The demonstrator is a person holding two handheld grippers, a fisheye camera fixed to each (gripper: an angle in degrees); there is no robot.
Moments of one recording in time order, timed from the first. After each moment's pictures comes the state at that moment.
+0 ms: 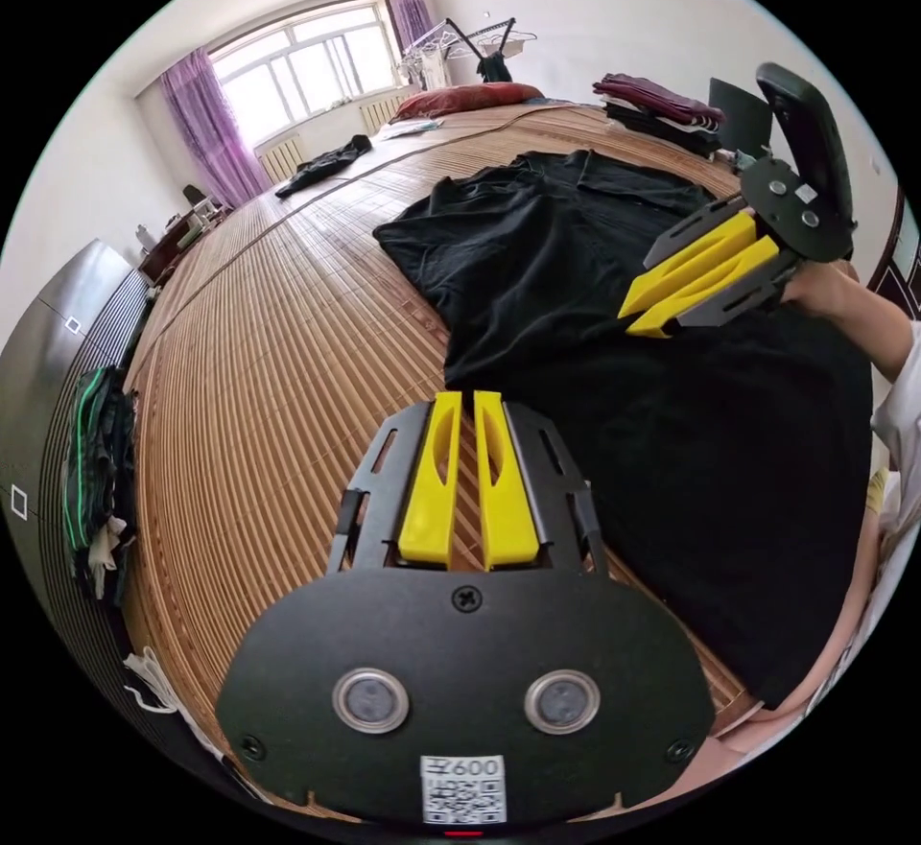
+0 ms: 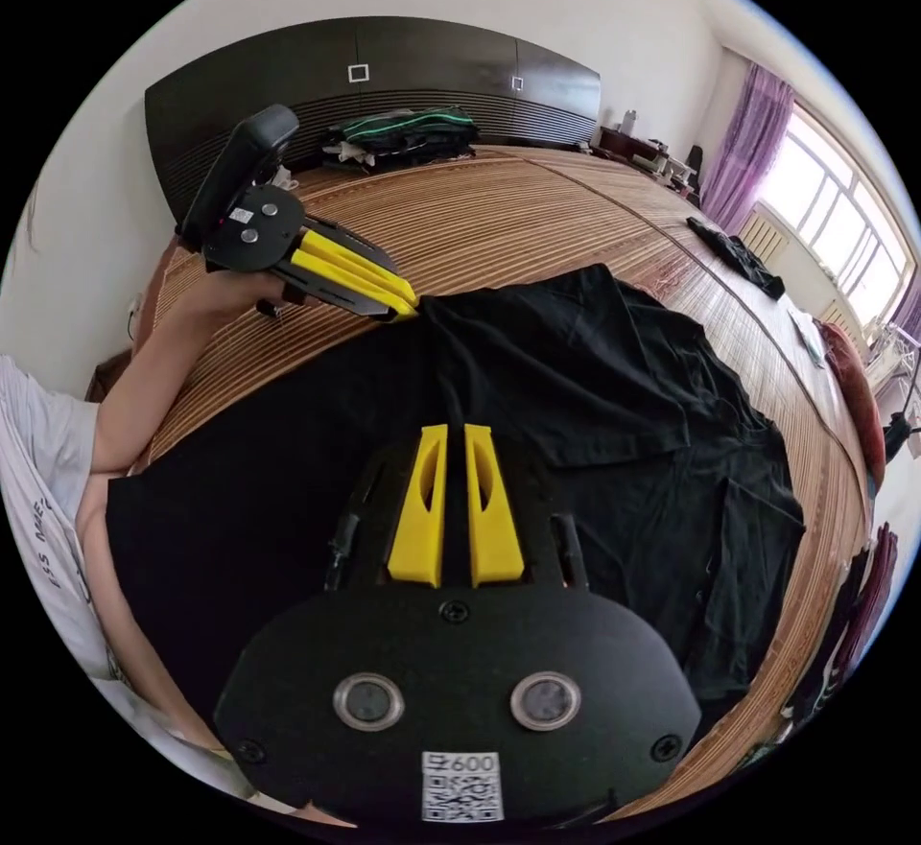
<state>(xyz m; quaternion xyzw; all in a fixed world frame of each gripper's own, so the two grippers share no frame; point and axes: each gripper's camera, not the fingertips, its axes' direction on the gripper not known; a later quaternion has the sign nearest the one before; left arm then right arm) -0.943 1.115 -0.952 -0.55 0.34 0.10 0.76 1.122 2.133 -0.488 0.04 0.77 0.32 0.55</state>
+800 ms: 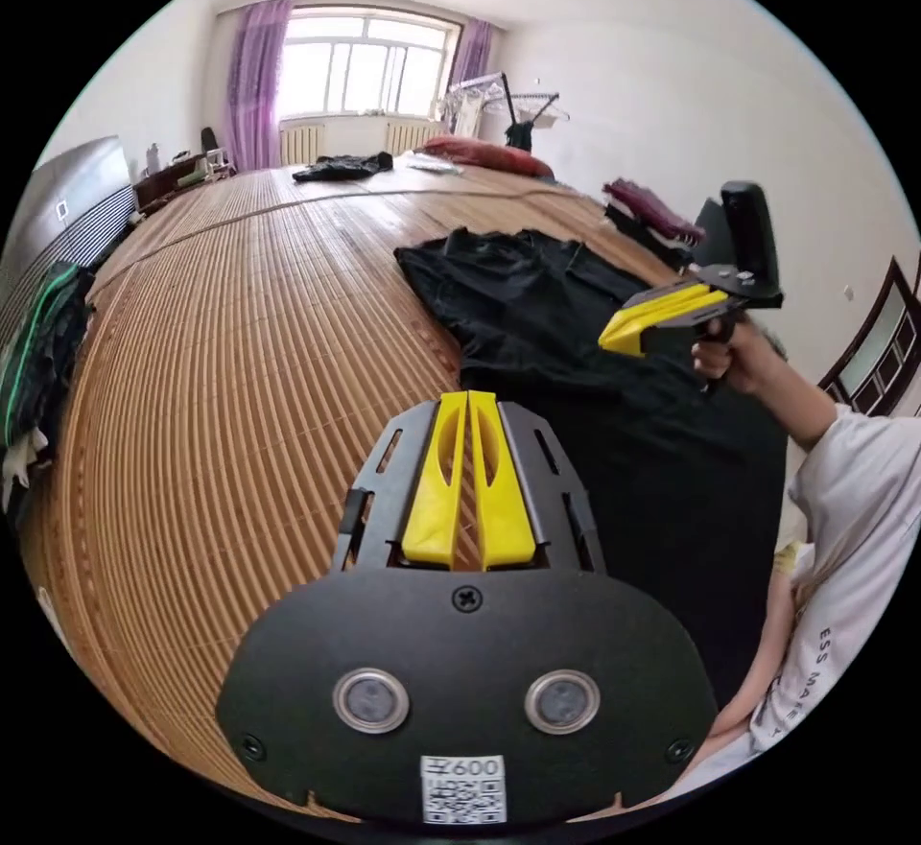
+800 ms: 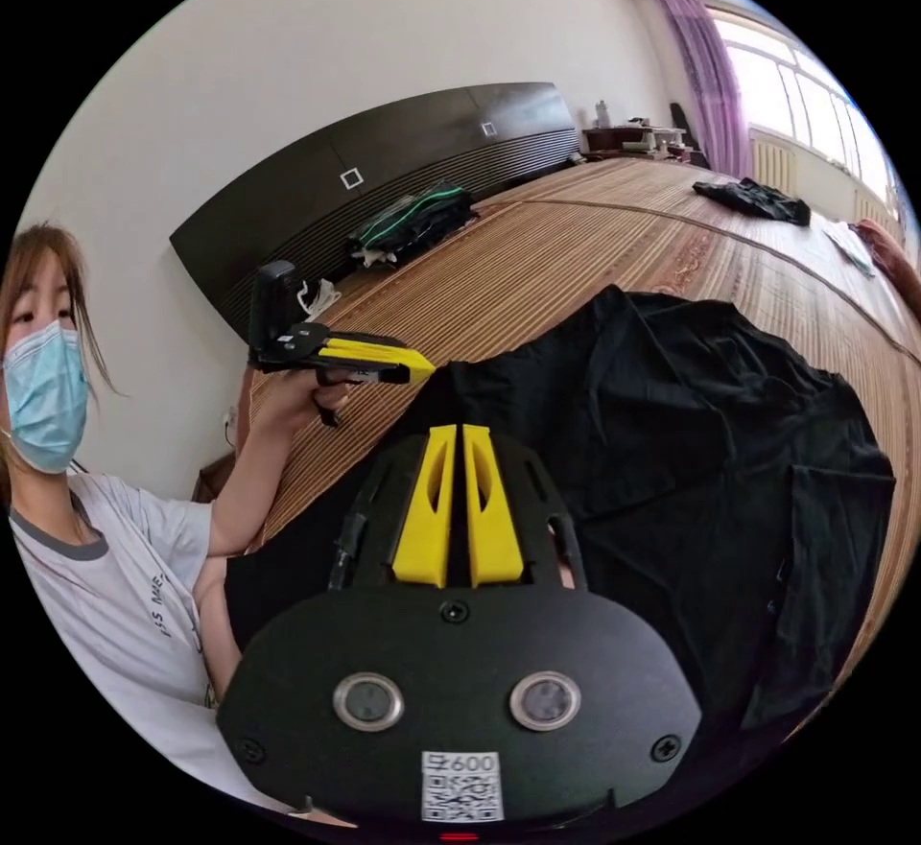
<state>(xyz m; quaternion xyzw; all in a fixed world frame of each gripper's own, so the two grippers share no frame) -1.014 0.982 -0.949 -0.52 0.38 -0.13 0.75 1.049 2.180 -0.547 0.21 0.68 0.31 0.63</state>
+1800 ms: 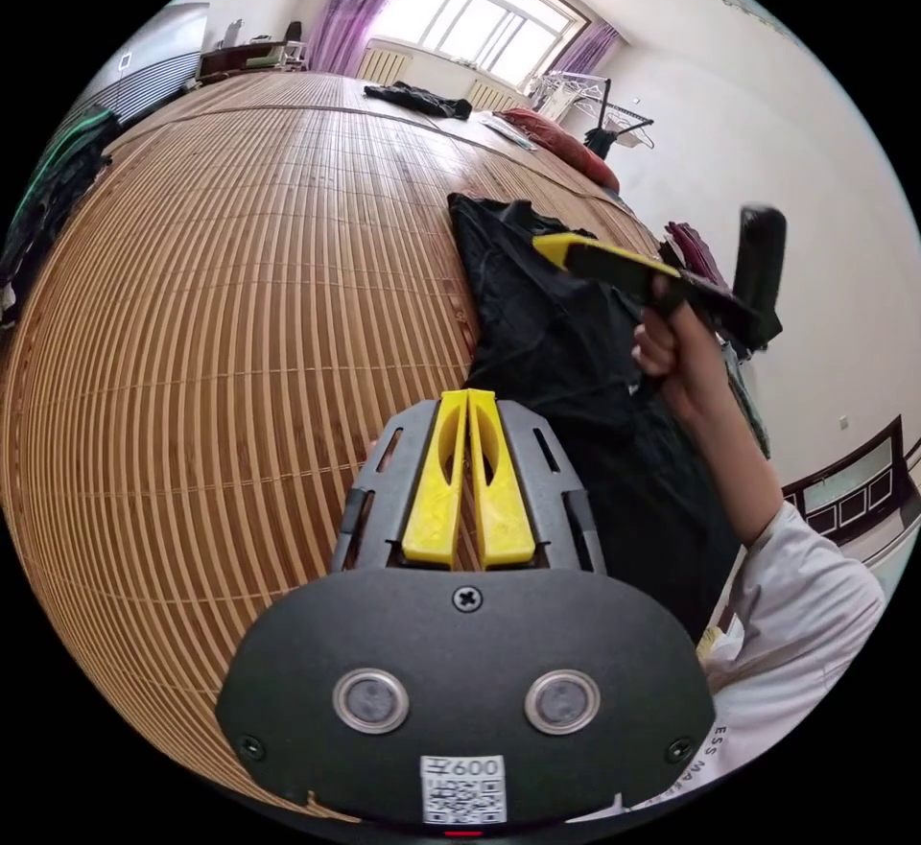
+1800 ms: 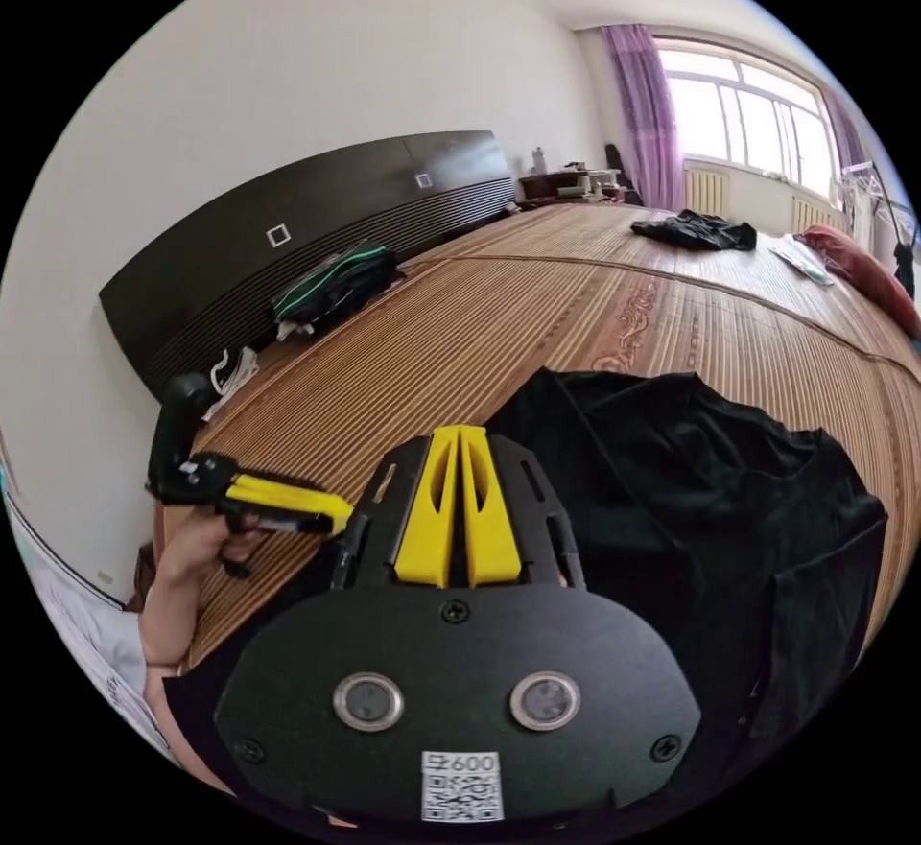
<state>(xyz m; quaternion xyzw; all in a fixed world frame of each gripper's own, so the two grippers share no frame) -0.979 0.894 -0.871 -0.62 0.31 -0.21 0.69 1.096 2.234 -0.724 0.28 0.75 0.29 0.52</state>
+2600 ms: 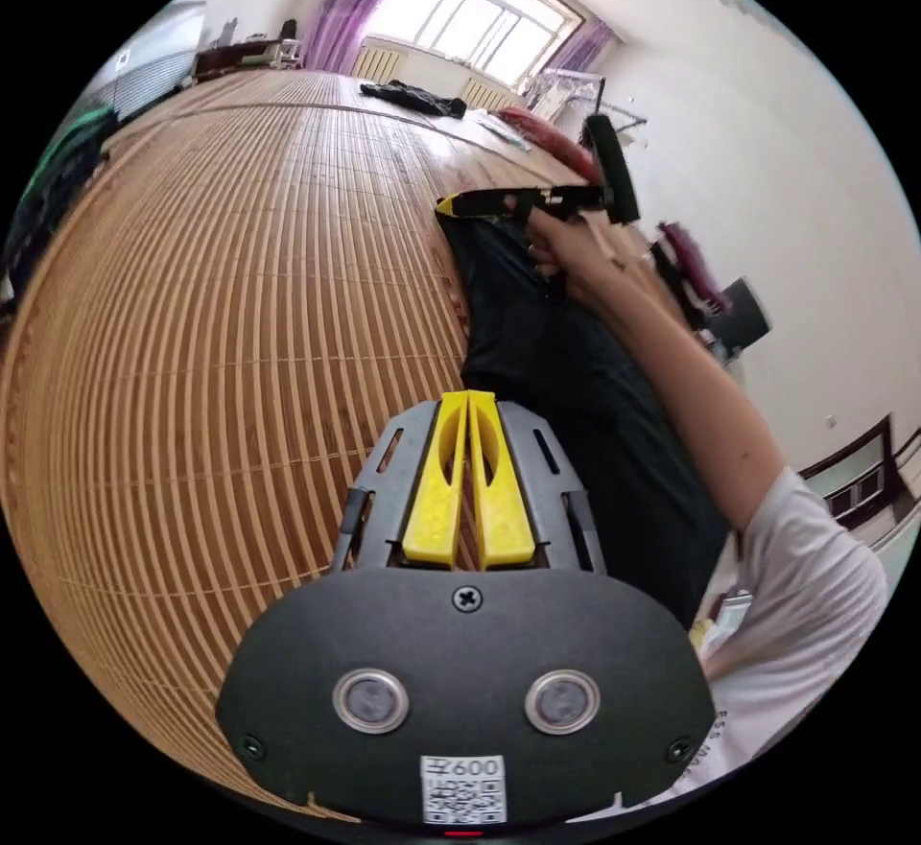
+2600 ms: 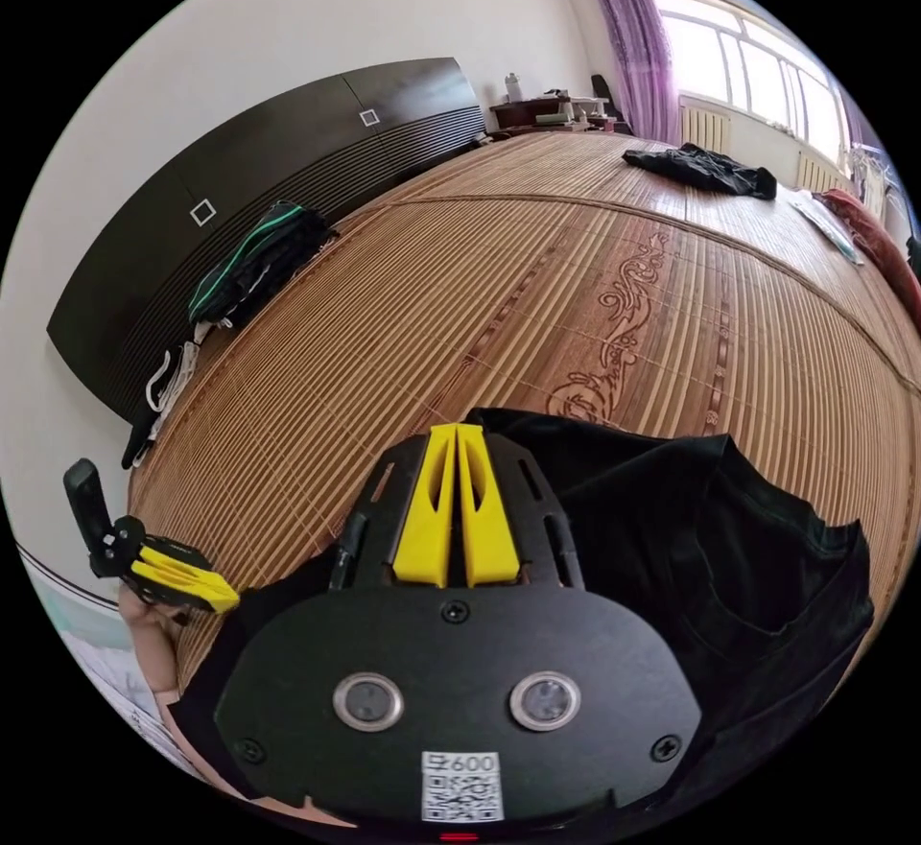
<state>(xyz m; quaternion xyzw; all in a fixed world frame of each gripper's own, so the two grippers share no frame) -1.007 0.841 -0.864 -0.59 0.35 -0.28 0.67 1.197 2.283 -0.903 0.22 0.73 0.39 0.52</state>
